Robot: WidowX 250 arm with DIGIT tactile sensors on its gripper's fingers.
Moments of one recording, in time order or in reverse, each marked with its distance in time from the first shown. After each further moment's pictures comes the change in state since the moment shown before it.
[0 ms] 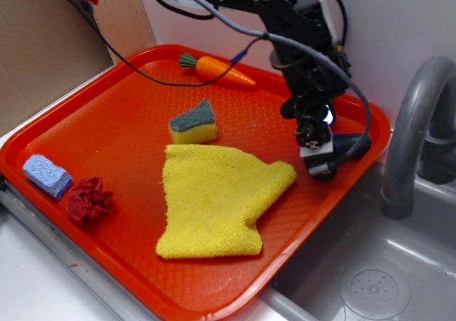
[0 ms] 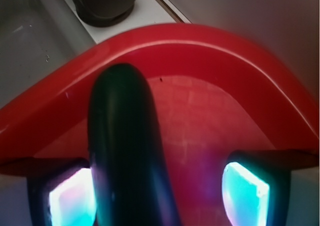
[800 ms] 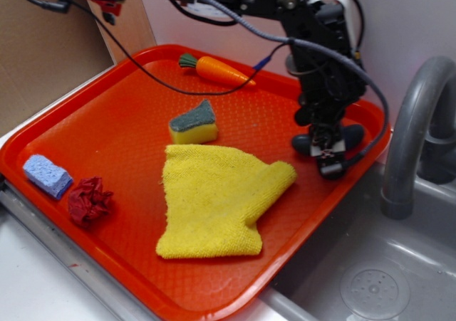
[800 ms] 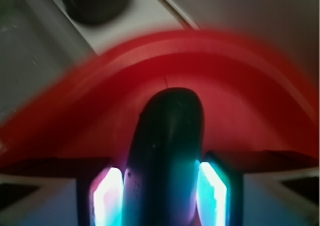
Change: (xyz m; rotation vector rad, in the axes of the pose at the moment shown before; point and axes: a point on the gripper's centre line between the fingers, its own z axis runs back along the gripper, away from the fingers) arm -0.010 -0.009 0.002 0.056 0.103 0.135
